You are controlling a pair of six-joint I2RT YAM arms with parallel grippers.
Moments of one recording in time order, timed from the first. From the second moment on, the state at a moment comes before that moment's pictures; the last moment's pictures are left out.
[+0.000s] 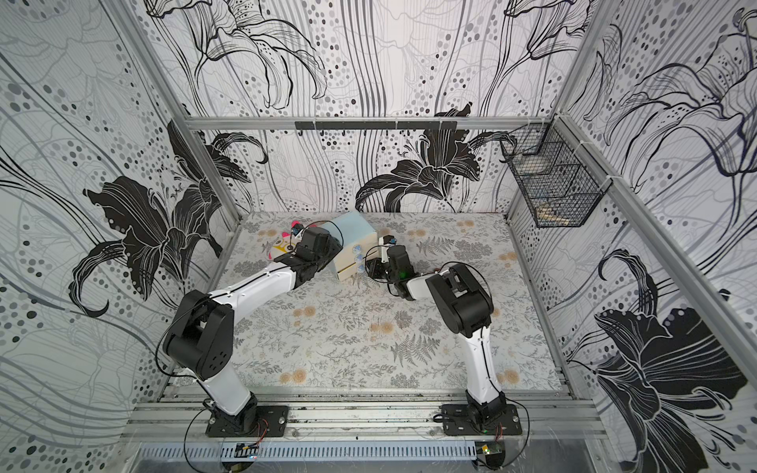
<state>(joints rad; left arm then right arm) -0.43 1.74 1.23 -0.14 -0.28 -1.09 0.51 2.16 1.20 0.56 -0.27 0.58</state>
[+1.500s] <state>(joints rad) -0.41 1.19 0.30 0.74 -0.59 -0.24 0.21 1.28 0.45 0.47 0.33 0.05</state>
